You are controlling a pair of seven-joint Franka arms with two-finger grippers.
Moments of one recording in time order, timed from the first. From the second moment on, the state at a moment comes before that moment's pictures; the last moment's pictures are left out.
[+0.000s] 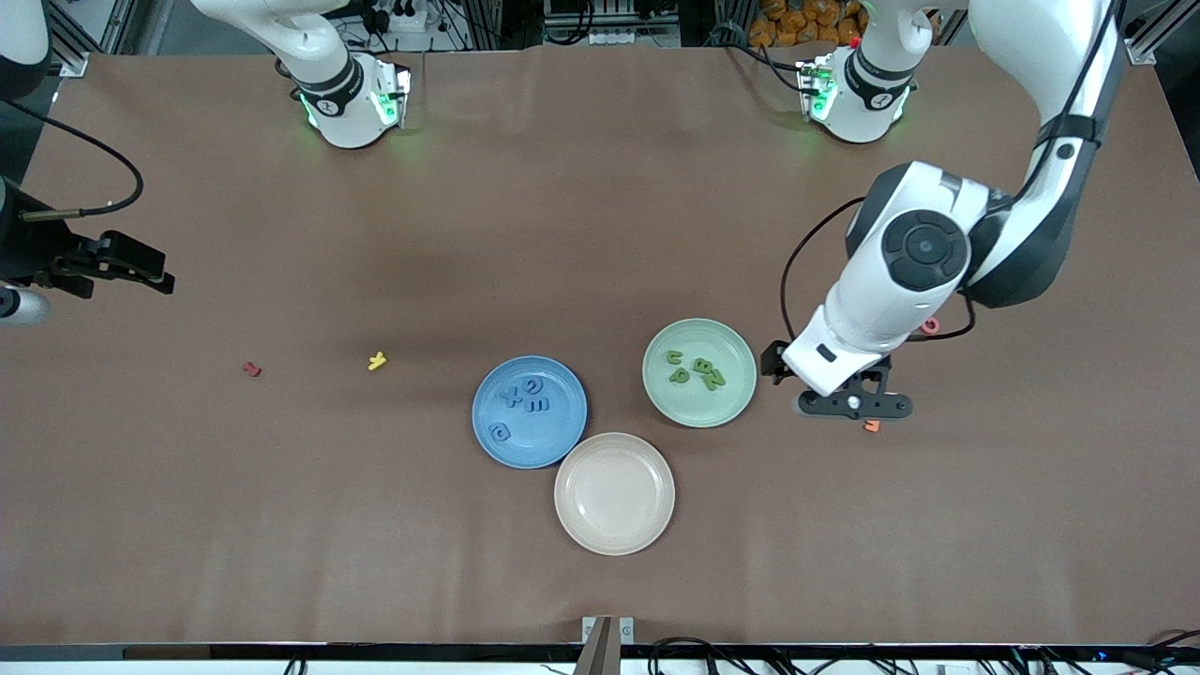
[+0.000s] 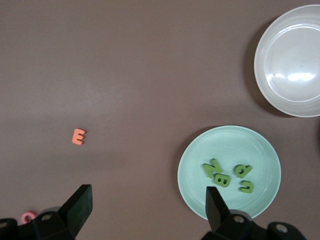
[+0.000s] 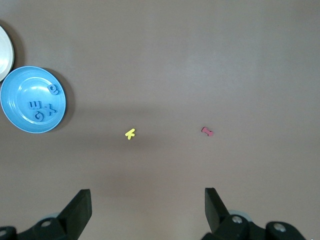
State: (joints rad) left arm -0.04 0.42 -0.42 -1.57 0.23 1.99 -0.45; right arm 0.11 0.13 -0.13 -1.43 0.06 1.53 -0.04
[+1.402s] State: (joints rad) left arm 0.02 0.14 -0.33 -1.47 0.11 1.64 -0.35; right arm 0.11 0.14 -0.13 -1.43 0.06 1.53 -0.04
